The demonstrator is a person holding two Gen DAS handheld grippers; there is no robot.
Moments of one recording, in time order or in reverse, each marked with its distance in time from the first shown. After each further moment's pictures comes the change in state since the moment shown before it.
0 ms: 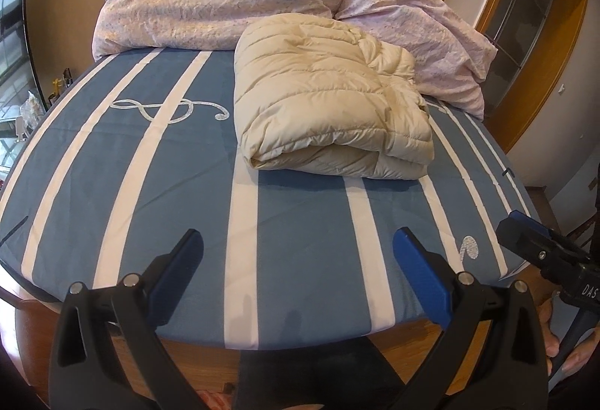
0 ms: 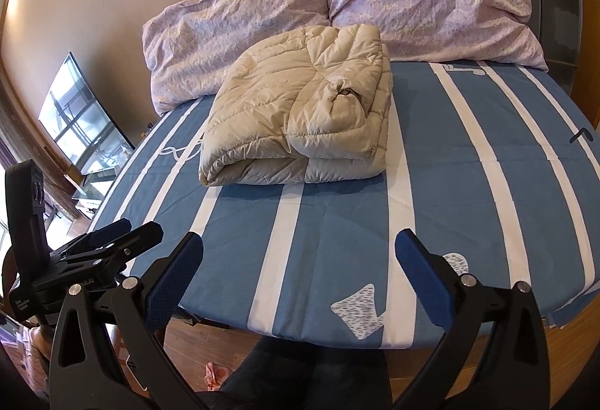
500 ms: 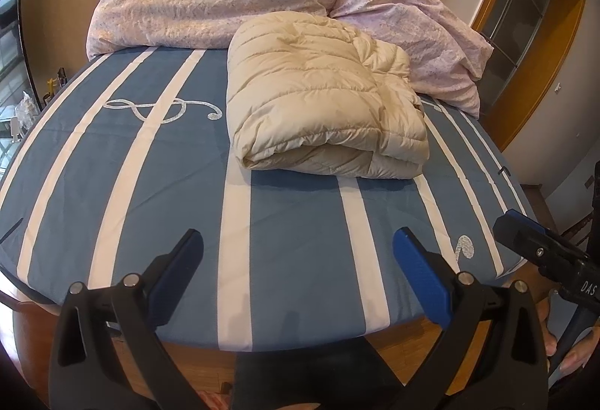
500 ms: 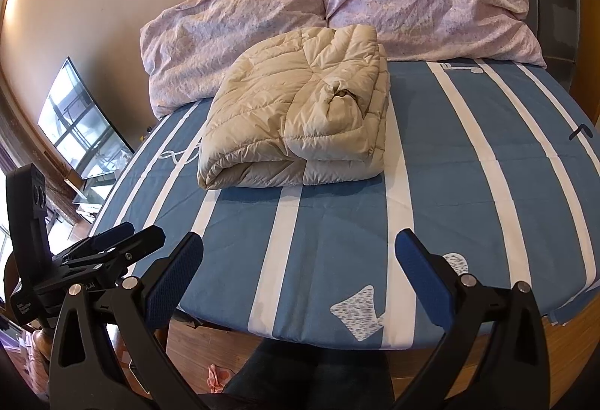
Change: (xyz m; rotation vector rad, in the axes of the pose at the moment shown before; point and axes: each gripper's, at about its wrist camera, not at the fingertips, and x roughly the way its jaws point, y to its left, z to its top) left arm 0.003 -0.002 0.003 0.005 0.010 -0.019; right arm 0.002 -0.003 0.001 0.013 0.000 -0.002
